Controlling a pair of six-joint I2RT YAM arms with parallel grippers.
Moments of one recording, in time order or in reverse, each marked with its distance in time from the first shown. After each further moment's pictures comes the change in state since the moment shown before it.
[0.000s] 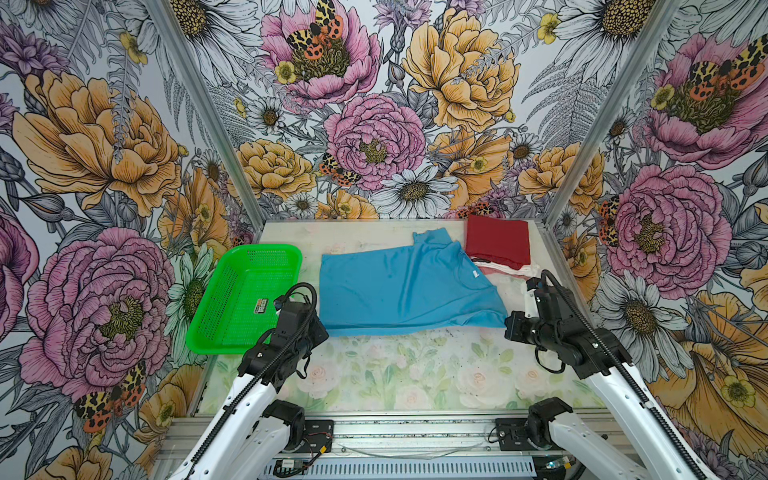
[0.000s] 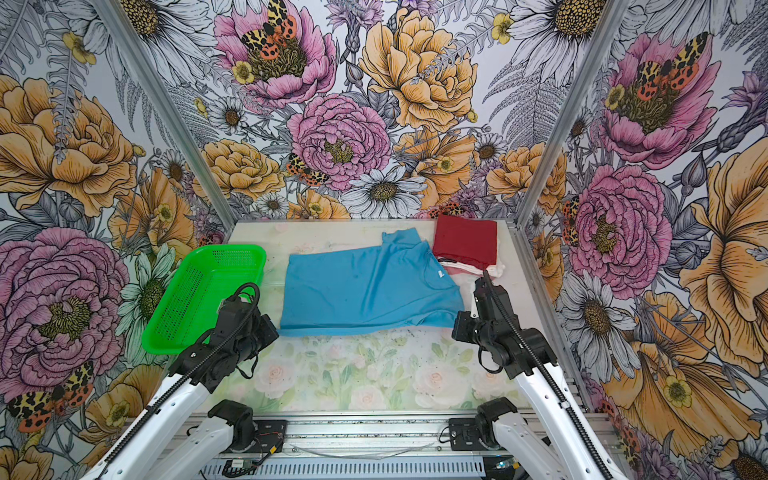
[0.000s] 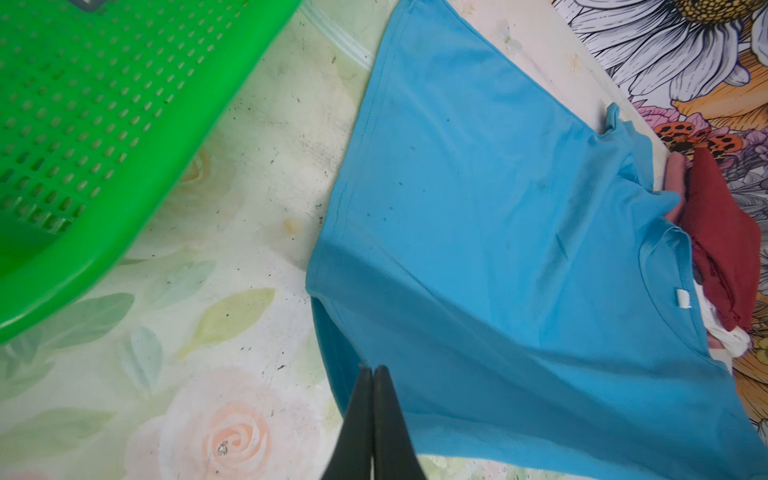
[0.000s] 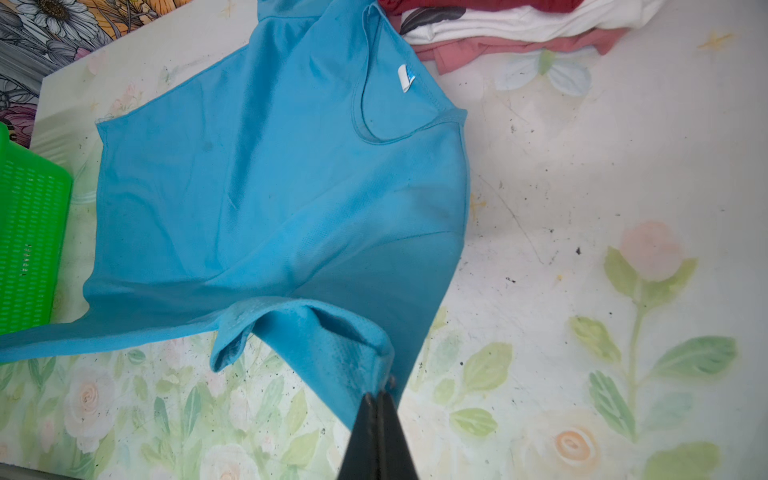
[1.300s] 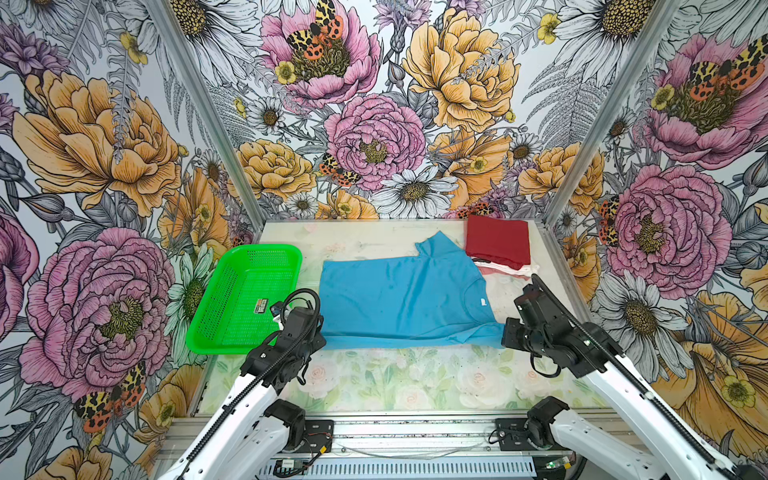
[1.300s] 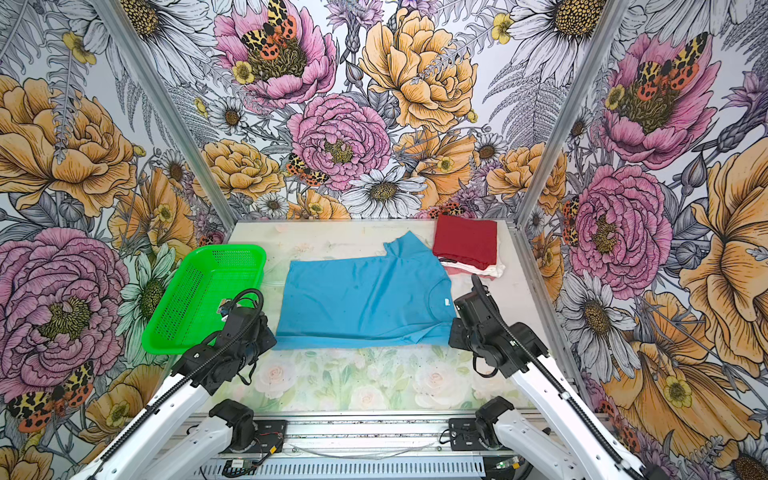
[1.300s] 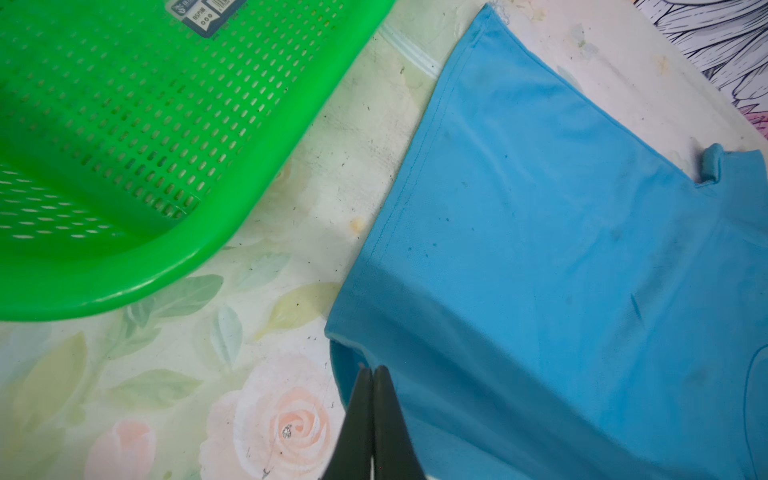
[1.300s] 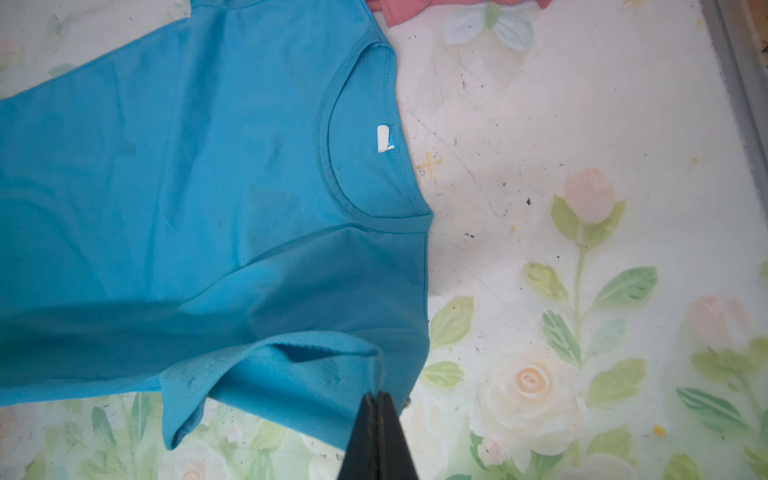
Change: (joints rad) left arm -0.073 0.038 0.015 -0.090 -0.183 -0.042; right arm 0.180 0.133 0.050 -0.109 0.224 0.144
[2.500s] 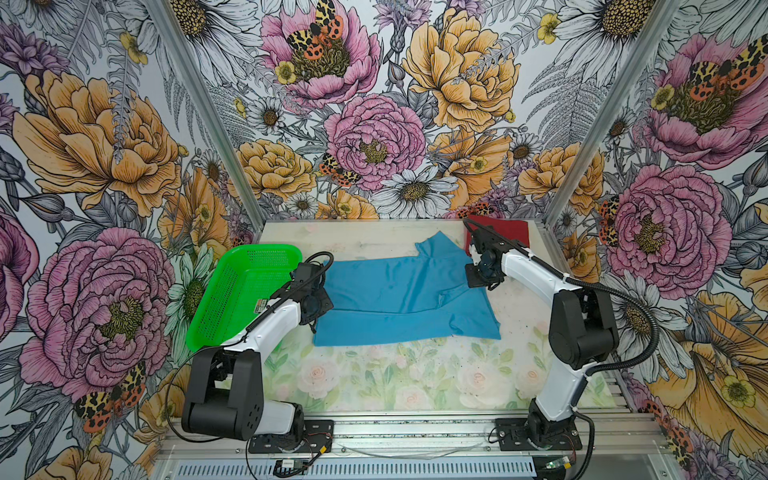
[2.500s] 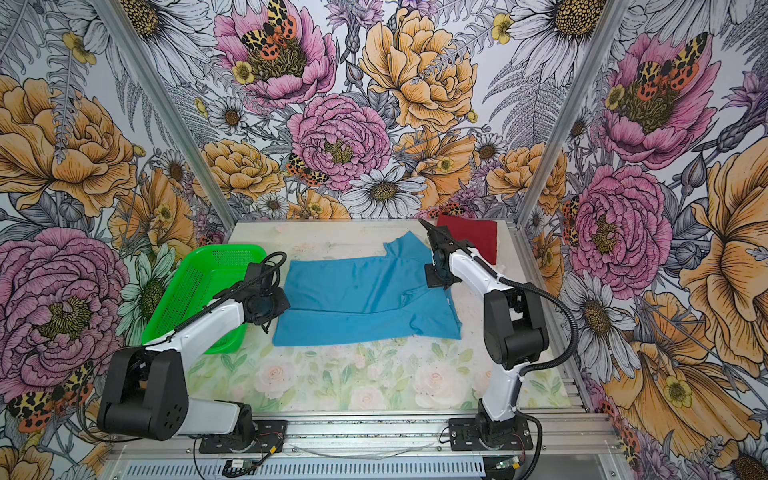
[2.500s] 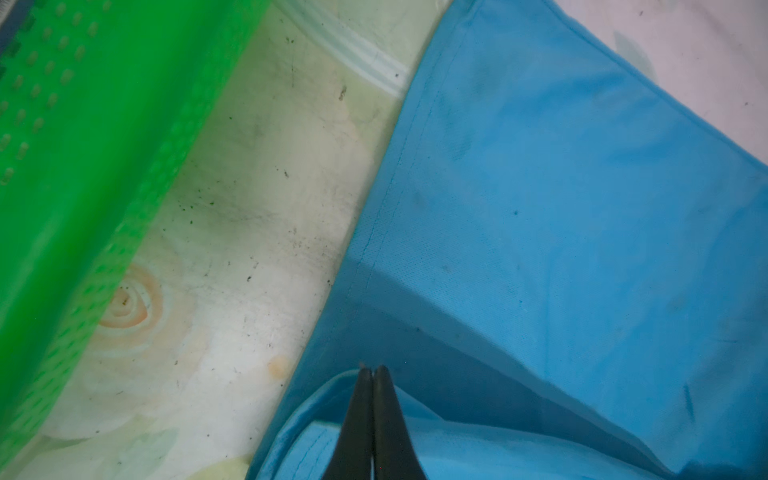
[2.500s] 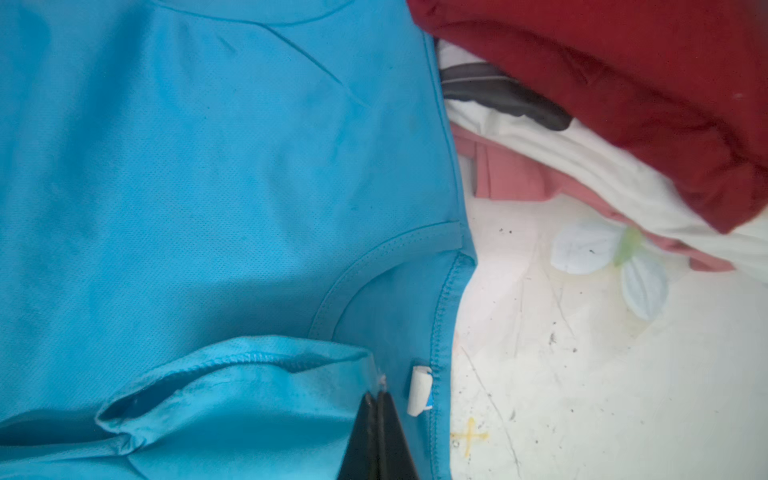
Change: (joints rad) left arm 0.238 0.663 0.233 0.298 0.233 0.236; right arm -0.232 0.960 0.529 0.260 -0.105 -0.473
